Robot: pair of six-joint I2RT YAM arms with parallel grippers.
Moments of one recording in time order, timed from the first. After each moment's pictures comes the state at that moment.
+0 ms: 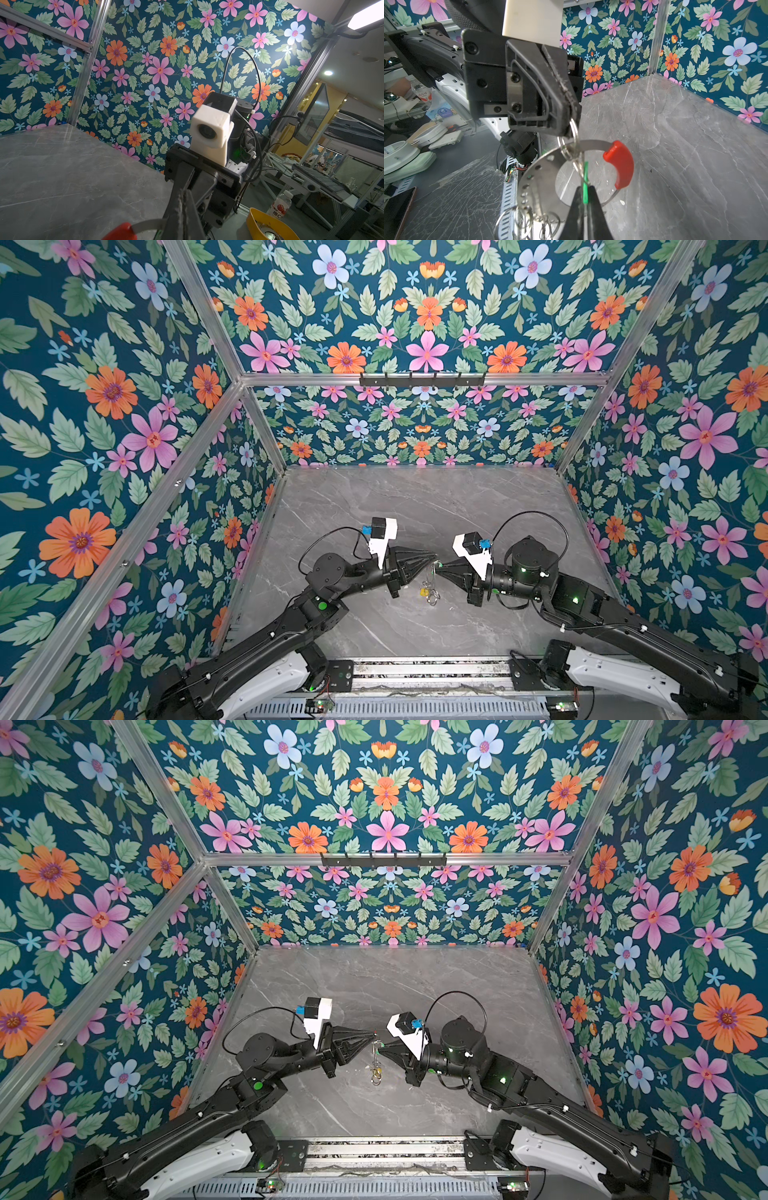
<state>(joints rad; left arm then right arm) -0.88 0.85 0.60 0.55 0.52 -0.59 0.95 0.87 0.87 -0.24 -0.30 0.06</state>
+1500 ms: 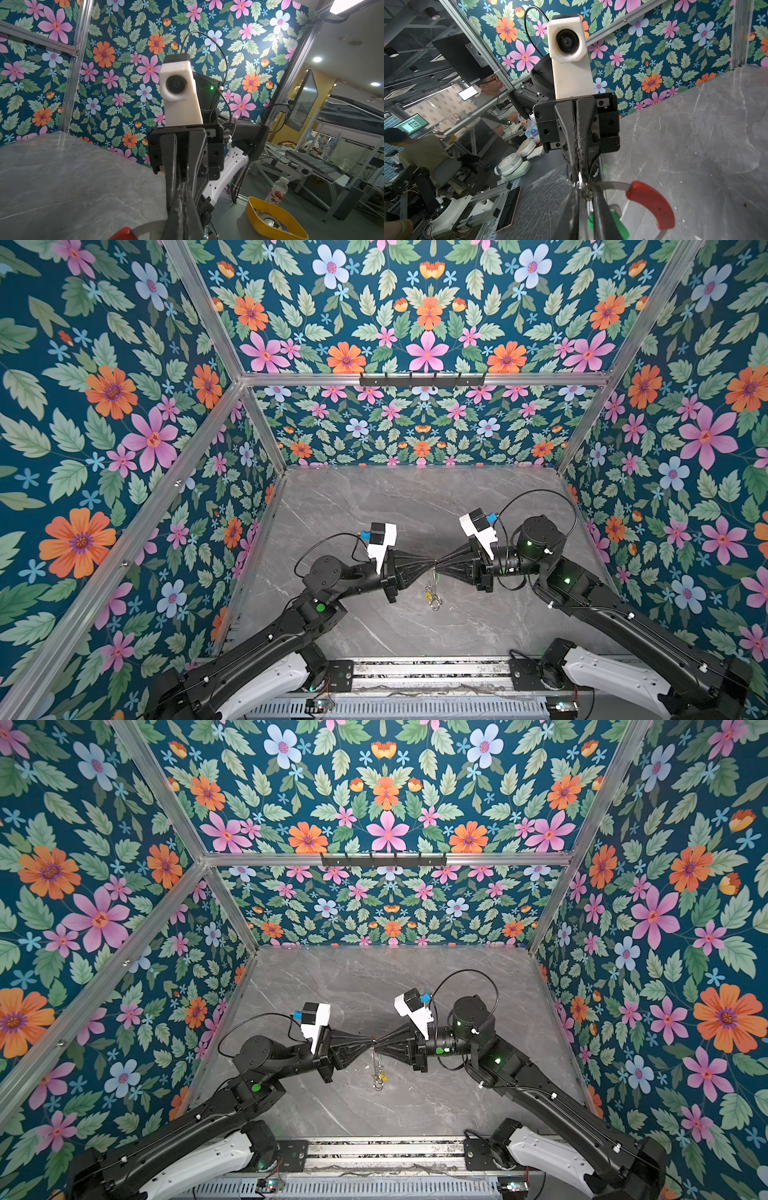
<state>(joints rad) -0.88 0.83 0.58 0.57 0.58 -0.54 0.74 0.96 0.89 -0.01 -0.87 0.38</state>
